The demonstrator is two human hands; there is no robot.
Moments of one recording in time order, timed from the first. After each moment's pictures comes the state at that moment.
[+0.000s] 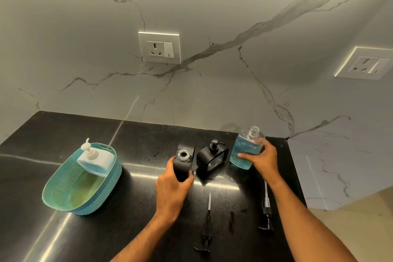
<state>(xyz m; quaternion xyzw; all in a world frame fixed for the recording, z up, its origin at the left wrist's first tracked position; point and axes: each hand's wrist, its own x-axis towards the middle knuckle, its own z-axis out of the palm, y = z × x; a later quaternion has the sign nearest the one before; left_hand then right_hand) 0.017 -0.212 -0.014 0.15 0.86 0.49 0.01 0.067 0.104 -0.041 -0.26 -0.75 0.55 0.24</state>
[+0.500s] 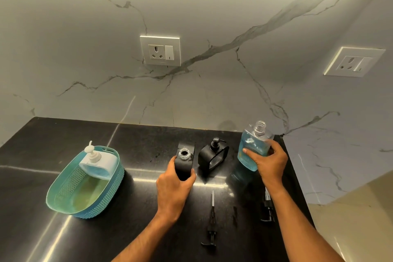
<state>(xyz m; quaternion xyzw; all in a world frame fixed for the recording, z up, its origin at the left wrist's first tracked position) 0.019 -0.227 -0.001 0.17 0.86 0.49 -0.01 0.098 0.059 -0.011 -0.29 -0.74 0.46 0.41</state>
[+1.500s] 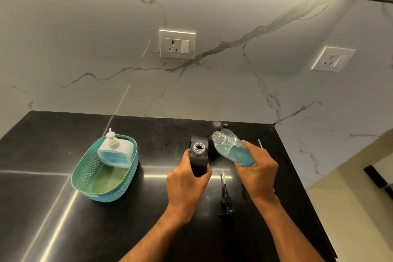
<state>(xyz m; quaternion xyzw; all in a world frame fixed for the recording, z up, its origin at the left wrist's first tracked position) 0.058 -0.298 0.041 0.23 0.87 0.44 -0.02 0.148 -0.110 0.037 -0.18 -0.86 0.23 0.43</state>
